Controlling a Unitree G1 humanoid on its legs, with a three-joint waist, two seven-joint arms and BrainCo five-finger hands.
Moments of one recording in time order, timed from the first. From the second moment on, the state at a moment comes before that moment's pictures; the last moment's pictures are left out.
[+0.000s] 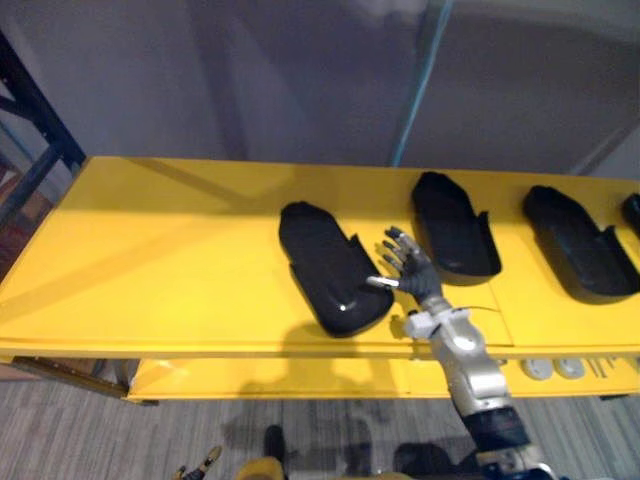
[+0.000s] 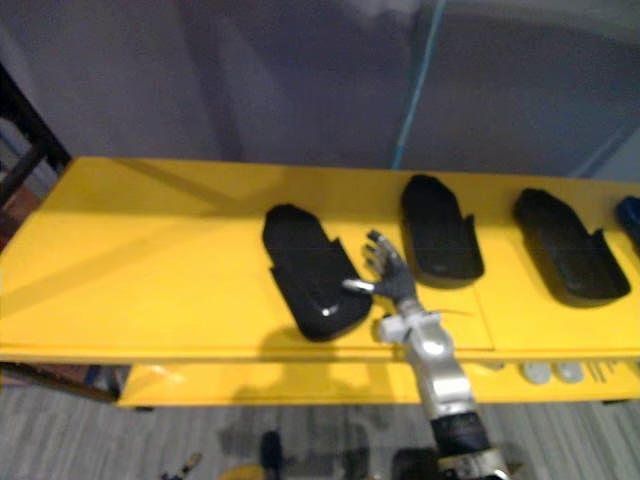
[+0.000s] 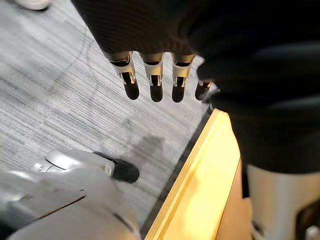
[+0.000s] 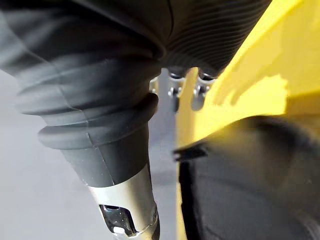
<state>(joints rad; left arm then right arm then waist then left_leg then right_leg) 0.20 0.11 0.26 0.98 -0.35 -0.02 0.17 -0.20 -0.18 0.10 0.11 0.28 0.02 0.10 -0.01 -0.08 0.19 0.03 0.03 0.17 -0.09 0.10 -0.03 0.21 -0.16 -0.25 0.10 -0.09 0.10</state>
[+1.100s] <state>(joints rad) 0.20 0.12 0.14 0.93 -0.29 -0.02 0.14 -0.13 -0.19 0.19 0.03 0.30 0.05 0.20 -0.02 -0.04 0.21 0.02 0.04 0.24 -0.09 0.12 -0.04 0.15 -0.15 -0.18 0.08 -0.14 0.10</state>
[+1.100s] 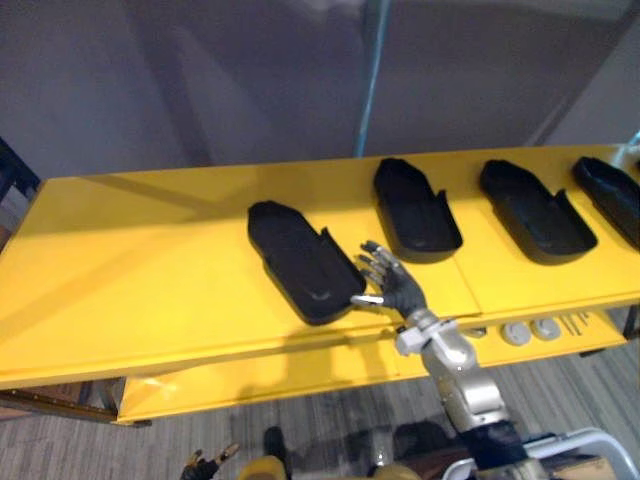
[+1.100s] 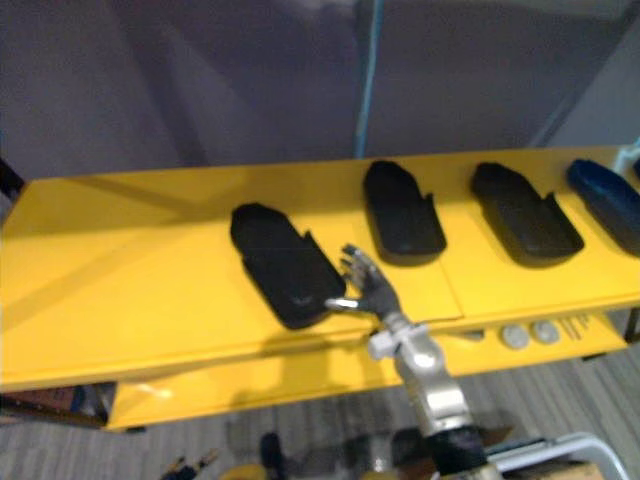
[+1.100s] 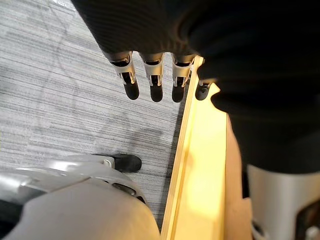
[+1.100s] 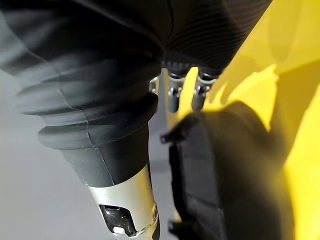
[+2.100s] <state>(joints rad) -0.14 0.15 -0.02 0.89 -0.28 -0.02 0.17 -0.40 -0.22 0.18 -0.10 0.30 0.00 0.11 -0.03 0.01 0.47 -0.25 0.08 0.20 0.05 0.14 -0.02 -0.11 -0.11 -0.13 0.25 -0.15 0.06</state>
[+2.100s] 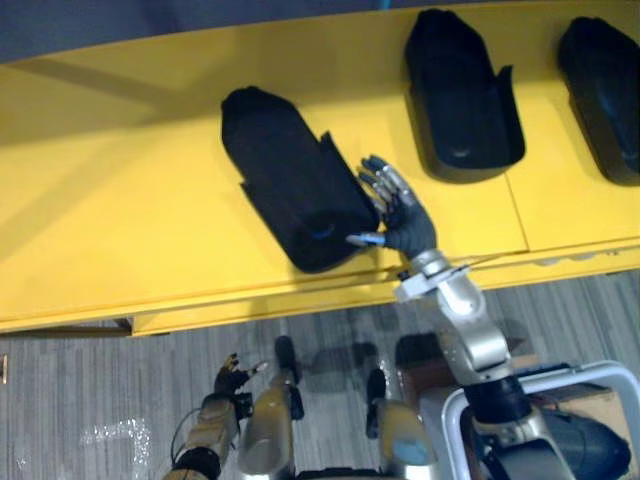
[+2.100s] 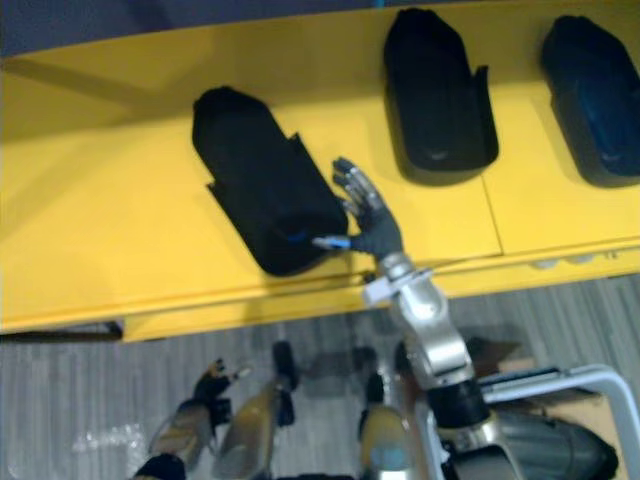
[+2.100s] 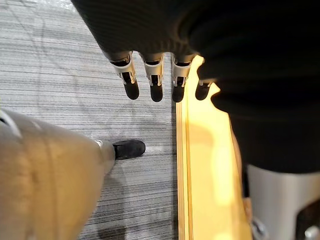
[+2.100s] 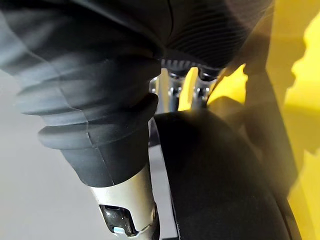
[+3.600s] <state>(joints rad) -0.22 0.11 -0.10 0.92 -0.28 0.00 0.18 -0.48 -0.10 0.42 -0.04 0.37 0.05 0.06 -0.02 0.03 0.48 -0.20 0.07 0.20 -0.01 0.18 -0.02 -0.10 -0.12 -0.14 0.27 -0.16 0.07</state>
